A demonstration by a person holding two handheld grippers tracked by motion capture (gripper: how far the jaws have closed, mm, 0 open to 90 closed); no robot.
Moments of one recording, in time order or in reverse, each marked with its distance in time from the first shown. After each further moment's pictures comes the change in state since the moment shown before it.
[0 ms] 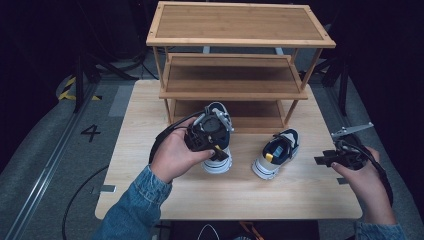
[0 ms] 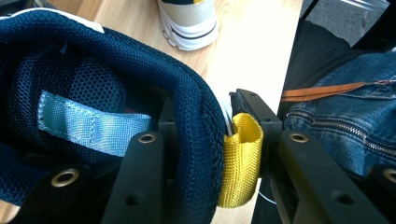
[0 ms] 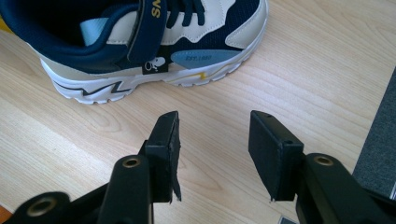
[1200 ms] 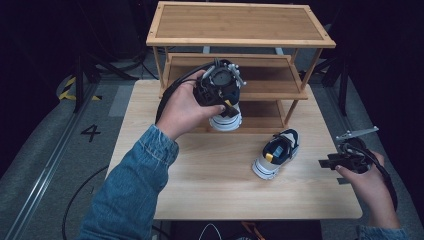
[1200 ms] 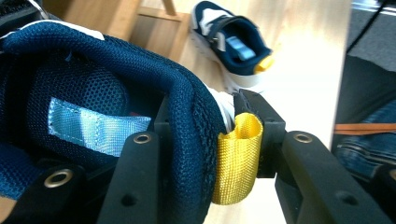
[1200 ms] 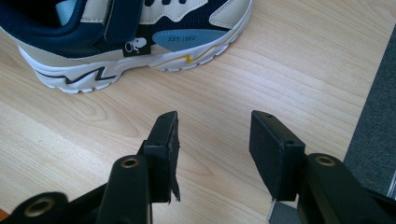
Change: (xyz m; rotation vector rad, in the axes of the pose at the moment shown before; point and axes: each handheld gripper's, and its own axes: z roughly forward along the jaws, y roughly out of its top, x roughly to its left) left arm 0.046 0.066 -0.053 -0.072 0.153 0.083; right arm -0.009 -0.013 0.001 0.010 -0.009 0.037
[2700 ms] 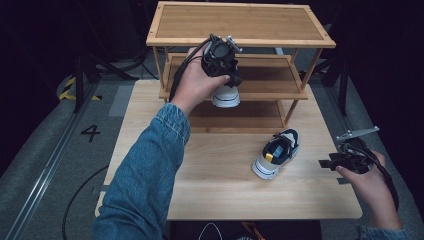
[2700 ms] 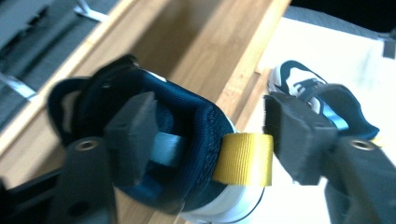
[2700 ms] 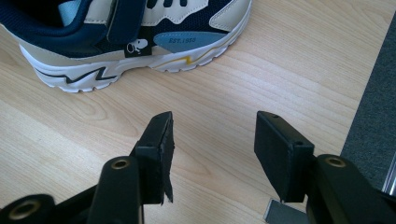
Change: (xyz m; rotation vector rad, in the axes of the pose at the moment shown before) left arm 0.070 0.011 0.019 -0.204 0.190 -0.152; right arm 0.002 0.001 -0.003 -0.006 -0.013 -0.020
